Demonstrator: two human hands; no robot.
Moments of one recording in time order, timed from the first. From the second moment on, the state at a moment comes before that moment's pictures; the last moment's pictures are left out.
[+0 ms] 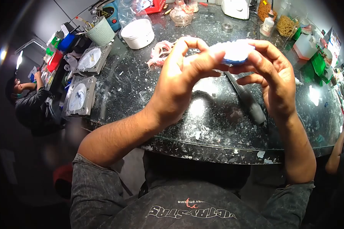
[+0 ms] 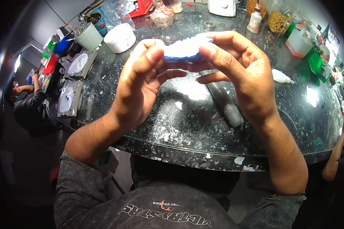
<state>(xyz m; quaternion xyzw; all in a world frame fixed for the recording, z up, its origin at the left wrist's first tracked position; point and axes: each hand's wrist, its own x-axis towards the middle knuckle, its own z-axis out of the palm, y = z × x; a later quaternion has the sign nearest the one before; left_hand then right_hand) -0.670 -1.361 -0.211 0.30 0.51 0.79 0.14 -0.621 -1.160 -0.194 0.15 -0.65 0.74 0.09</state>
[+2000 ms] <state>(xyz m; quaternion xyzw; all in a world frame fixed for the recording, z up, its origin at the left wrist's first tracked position) -0.680 -1.364 -0.218 0.25 0.51 0.77 0.27 -0.612 -1.171 -0.200 0.17 -0.71 0.68 0.06</state>
